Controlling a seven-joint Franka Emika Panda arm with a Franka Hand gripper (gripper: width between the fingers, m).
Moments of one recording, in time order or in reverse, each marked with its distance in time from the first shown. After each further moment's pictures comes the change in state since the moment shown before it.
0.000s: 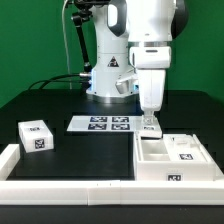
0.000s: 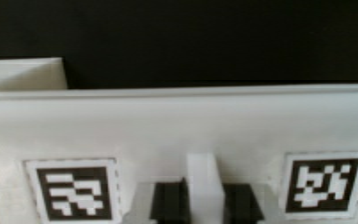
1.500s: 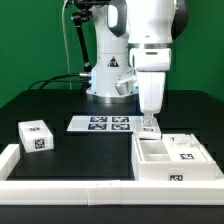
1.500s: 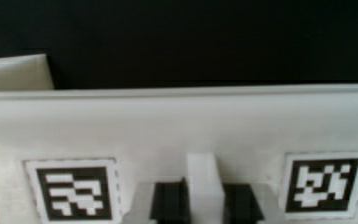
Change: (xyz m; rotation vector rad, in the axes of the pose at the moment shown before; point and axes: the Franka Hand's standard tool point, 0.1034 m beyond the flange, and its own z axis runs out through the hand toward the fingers) arm -0.001 -0.001 0.003 0.019 -0.007 -0.001
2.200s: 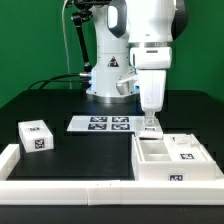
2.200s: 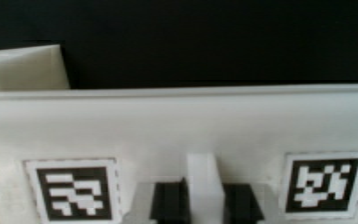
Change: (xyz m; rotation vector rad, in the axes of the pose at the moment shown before) arm 0.002 0.004 -0.002 -0.026 0.012 0.003
